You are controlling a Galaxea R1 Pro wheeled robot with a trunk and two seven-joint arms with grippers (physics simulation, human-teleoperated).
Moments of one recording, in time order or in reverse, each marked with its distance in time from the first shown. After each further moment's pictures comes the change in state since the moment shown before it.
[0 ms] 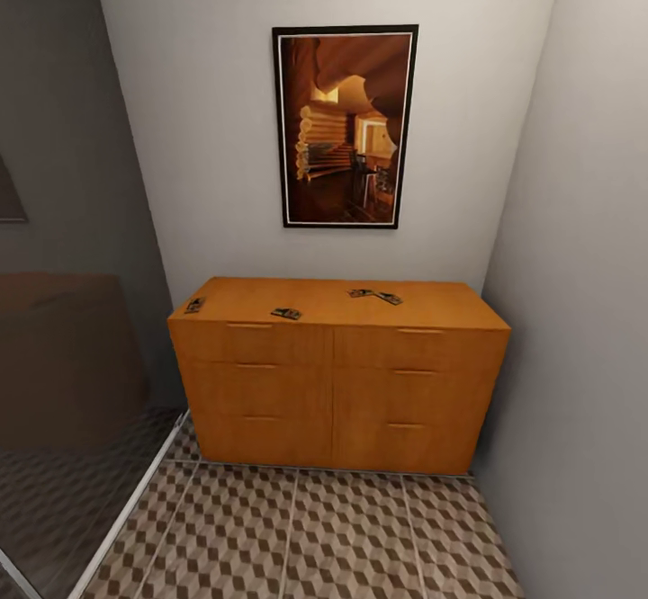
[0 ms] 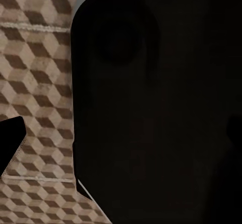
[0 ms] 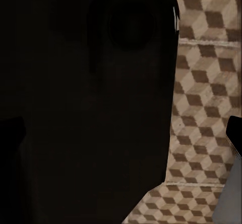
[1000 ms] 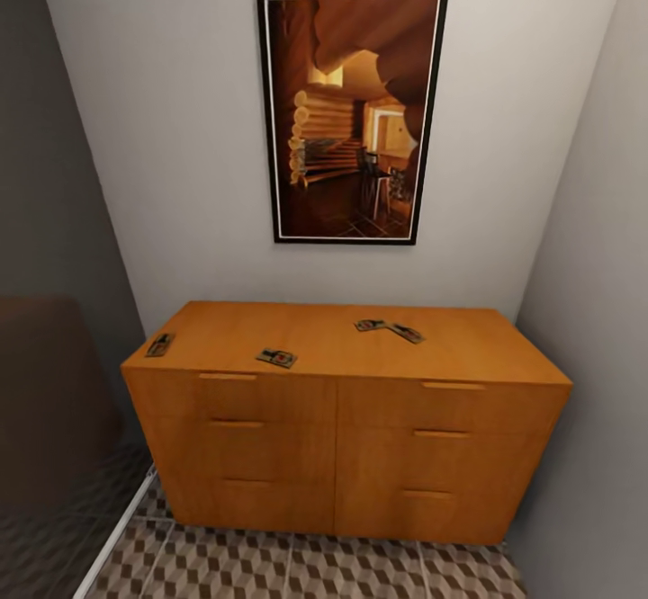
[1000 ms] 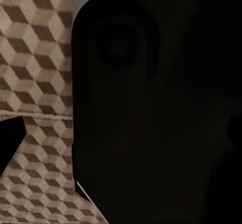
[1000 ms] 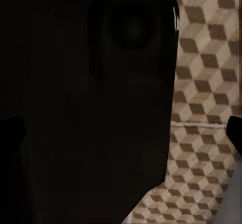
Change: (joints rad) left arm 0.000 0.000 0.000 0.000 0.012 -0.006 0.000; right arm 0.000 0.000 0.000 0.000 0.000 0.000 0.000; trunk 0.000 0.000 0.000
